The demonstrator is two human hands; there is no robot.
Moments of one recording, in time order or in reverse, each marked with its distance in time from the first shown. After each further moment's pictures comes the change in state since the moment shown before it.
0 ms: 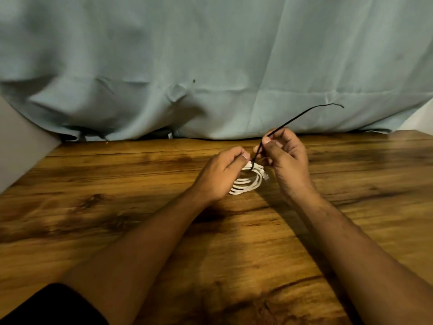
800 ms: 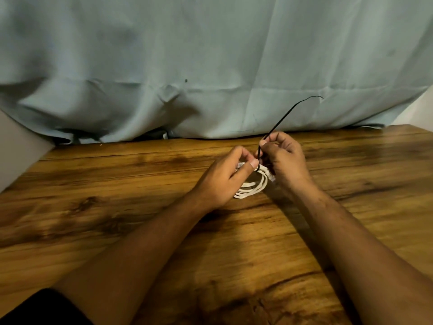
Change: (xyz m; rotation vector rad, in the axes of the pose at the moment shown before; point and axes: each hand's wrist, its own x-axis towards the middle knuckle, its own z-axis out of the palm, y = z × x) left_hand -0.010 0.011 0.010 0.168 -0.045 0.134; right_hand 0.005 0.001 -0.013 -0.060 0.103 0.195
